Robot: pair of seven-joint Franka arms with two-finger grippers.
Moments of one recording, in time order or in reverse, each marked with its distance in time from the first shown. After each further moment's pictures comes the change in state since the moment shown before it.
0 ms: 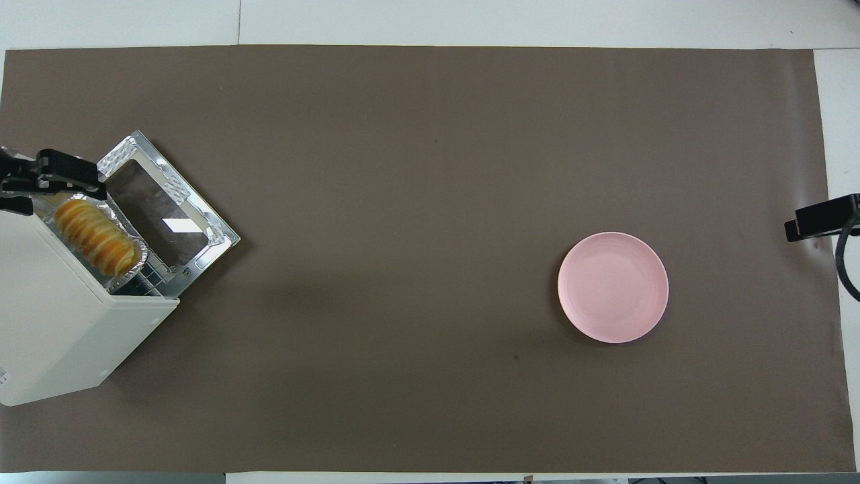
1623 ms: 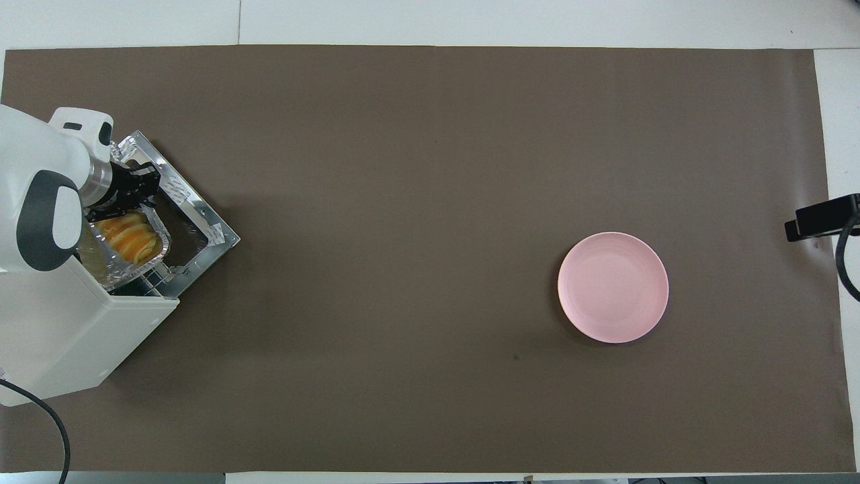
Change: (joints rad) left arm -0.009 0.100 -0.008 -0.304 0.119 0.424 -0.278; right arm 0.000 0.000 0.000 0.000 0.000 0.000 0.000
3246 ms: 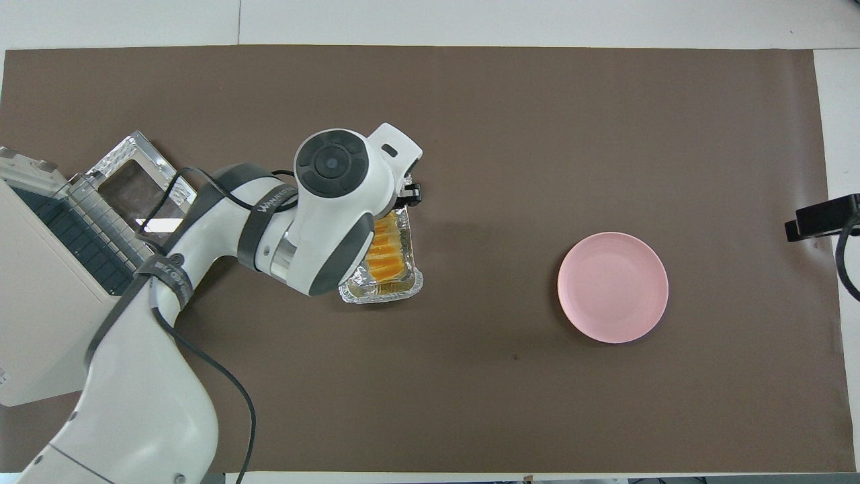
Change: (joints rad) left arm -0.404 0.046 0.025 0.226 -0.086 -0.105 -0.006; right arm -0.009 0.000 -0.007 0.000 0.000 -0.002 0.000
